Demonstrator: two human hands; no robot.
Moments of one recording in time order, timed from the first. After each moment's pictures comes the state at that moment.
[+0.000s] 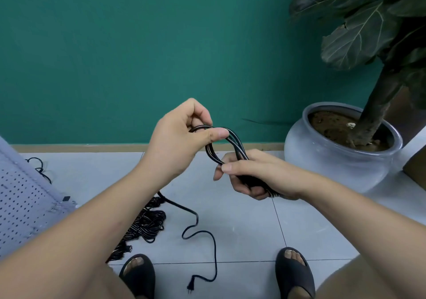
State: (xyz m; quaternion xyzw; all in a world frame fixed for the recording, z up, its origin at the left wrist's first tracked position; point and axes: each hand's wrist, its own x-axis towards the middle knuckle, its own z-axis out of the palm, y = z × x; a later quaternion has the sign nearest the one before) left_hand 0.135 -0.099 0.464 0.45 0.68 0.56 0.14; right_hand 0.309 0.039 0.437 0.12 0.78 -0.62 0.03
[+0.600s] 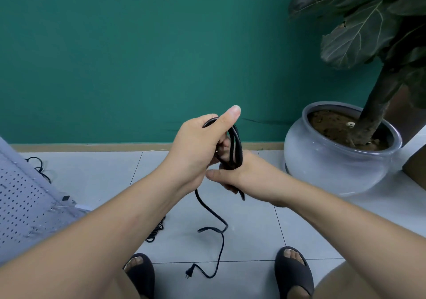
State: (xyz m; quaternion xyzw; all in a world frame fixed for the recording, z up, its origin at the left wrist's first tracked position) left_hand 0.173 -0.077 0.466 0.32 0.62 0.64 0.32; right_hand 0.291 0.011 0.431 0.18 0.84 -0.50 -0.06
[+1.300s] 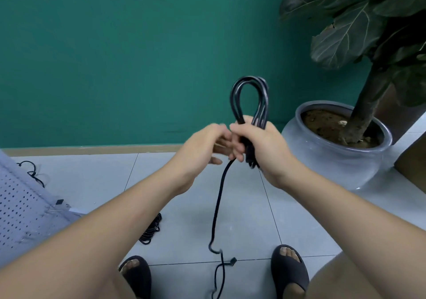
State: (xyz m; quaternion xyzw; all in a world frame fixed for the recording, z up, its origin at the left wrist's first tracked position) left_hand 0.172 -0.067 0.450 0.41 0.65 0.52 0.37; right_hand 0.295 0.034 0.452 0.20 0.69 -0.63 -0.30
